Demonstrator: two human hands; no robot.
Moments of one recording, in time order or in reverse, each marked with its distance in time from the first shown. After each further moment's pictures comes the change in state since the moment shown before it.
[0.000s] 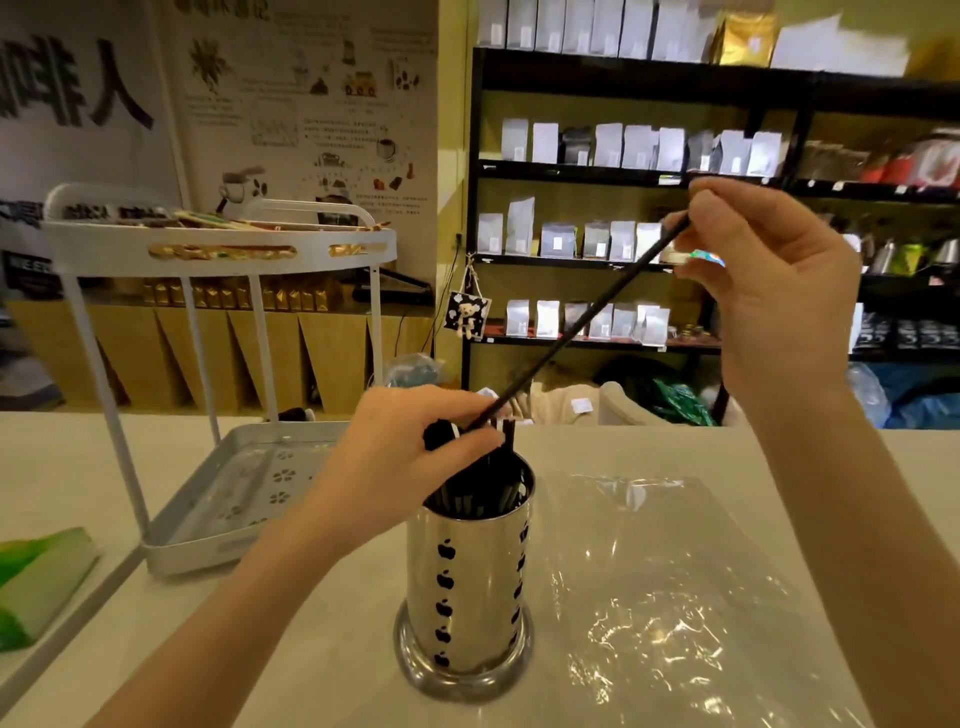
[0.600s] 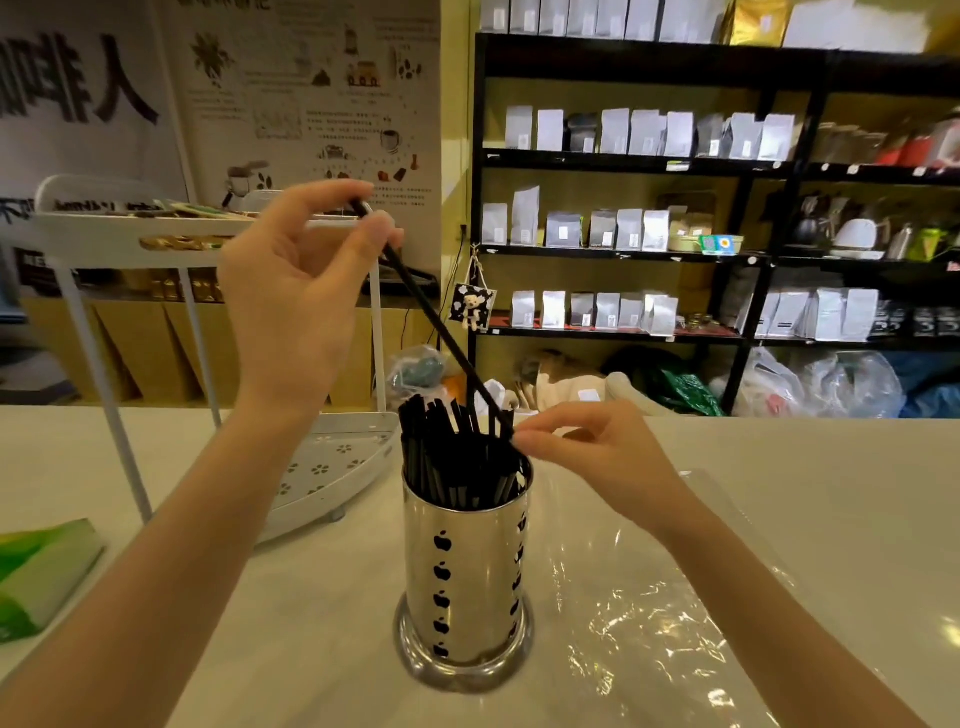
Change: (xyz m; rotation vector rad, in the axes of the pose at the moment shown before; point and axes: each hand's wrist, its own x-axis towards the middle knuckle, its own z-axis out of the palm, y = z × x) left_hand 0.045 -0.002 -0.038 -0.271 0.693 0.068; right_hand -0.076 0.075 0.010 -0.262 -0.569 0.340
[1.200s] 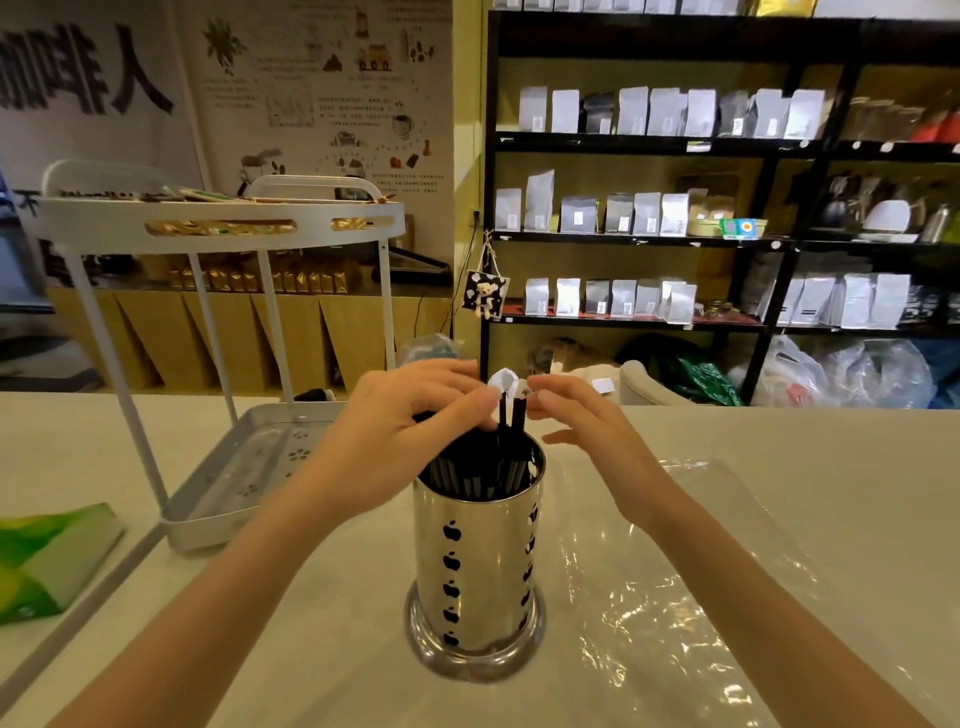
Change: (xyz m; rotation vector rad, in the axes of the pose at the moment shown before) left_hand -0.059 -0.024 0.003 0.214 -0.725 -0.204; right_hand 0.017 0.032 0.013 0.214 -0.074 0.193
